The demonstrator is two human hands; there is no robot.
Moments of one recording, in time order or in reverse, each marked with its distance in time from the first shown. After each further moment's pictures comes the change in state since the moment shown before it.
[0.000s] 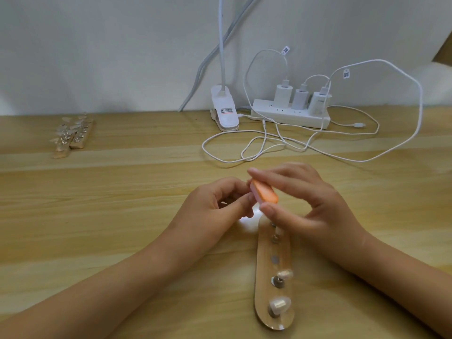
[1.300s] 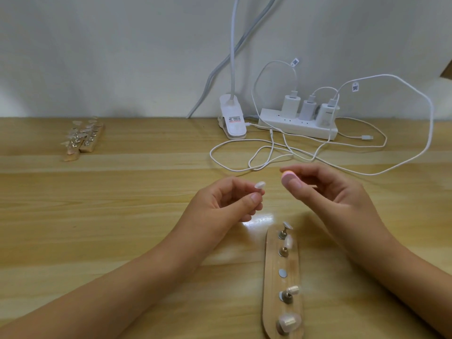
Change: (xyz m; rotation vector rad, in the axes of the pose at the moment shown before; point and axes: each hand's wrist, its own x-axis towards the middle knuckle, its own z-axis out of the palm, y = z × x) left_hand 0.004 0.004 -0.001 -0.304 0.076 -0.110; right_hand 0.008 0.008 -0.010 0.416 0.168 0.345
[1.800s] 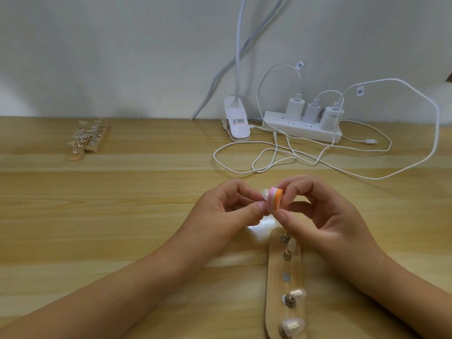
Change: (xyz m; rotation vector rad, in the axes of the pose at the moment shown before) left_hand -0.001 0.001 0.001 0.028 -0.020 0.028; right_hand -0.012 0.002 0.014 0.094 -0.179 -0.180
